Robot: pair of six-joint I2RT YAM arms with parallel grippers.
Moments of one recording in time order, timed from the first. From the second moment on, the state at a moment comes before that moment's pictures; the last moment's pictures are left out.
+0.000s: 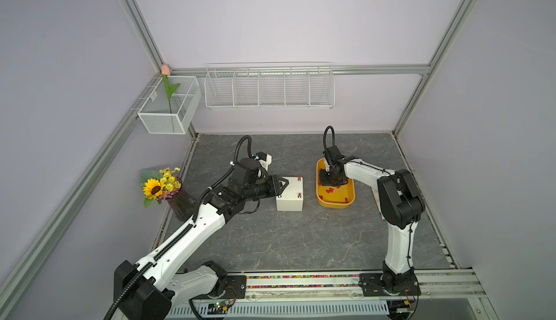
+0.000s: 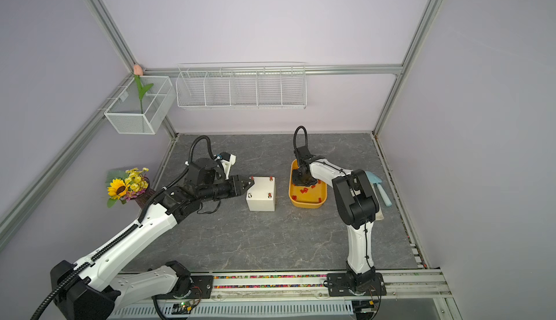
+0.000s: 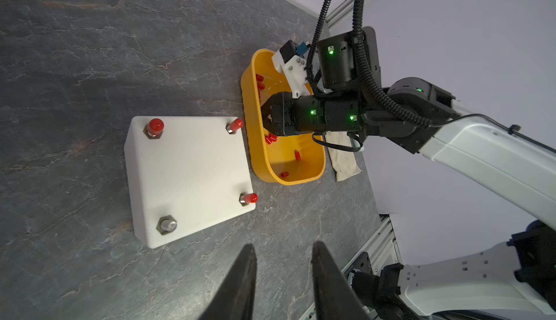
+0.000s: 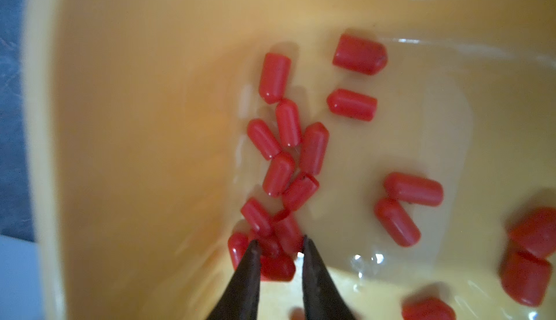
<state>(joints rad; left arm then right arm) -0.64 1.14 1.00 -0.43 0.31 -0.70 0.42 2.03 1.40 -0.58 -0.06 0.42</state>
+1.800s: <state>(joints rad) -0.64 1.14 1.00 -0.38 0.32 -0.73 0.39 1.39 1.15 -0.52 -0.14 0.36</state>
